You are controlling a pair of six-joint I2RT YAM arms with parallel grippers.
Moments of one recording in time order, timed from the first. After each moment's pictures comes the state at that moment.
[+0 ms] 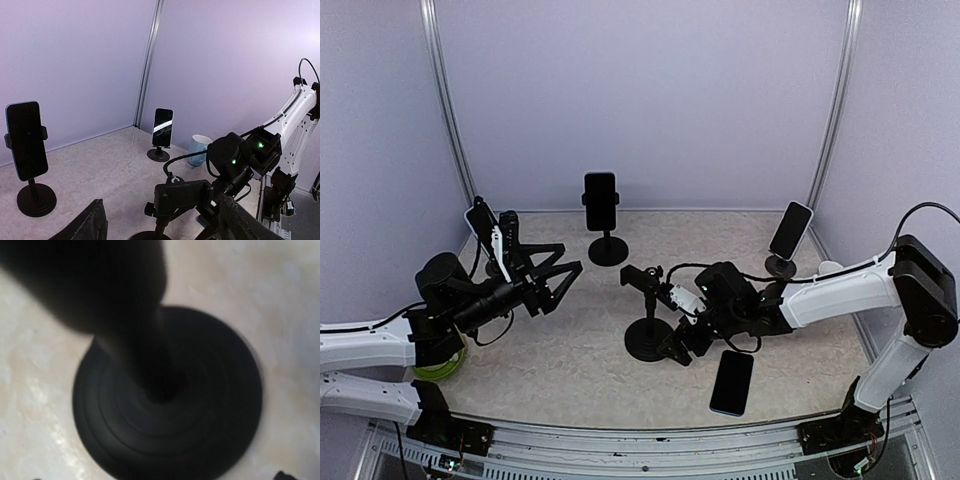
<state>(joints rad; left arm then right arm) -0.84 0.95 0.44 0.65 0.13 -0.21 0.93 1.63 0.84 0.00 -0.13 0.02</state>
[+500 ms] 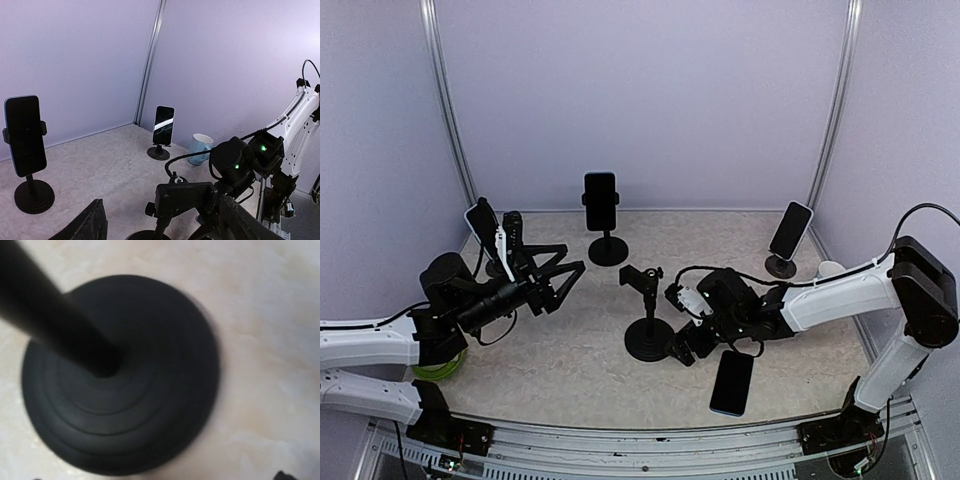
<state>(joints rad) -0.84 0.98 0.44 0.67 0.12 -0.23 0.94 1.63 0.80 -0.01 -0.02 0.13</state>
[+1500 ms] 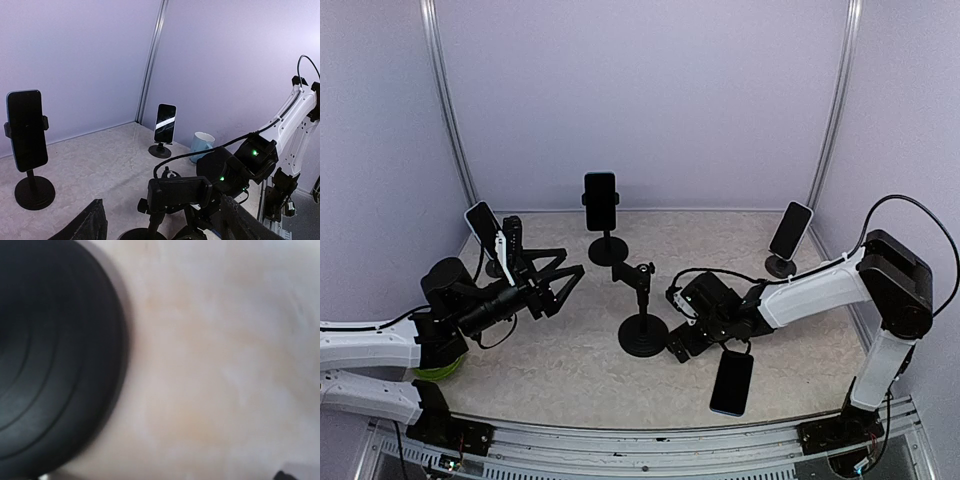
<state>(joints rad) -0.84 0.98 0.41 0.70 0.11 -0.24 0.94 1.76 0.88 -0.09 0.15 0.23</state>
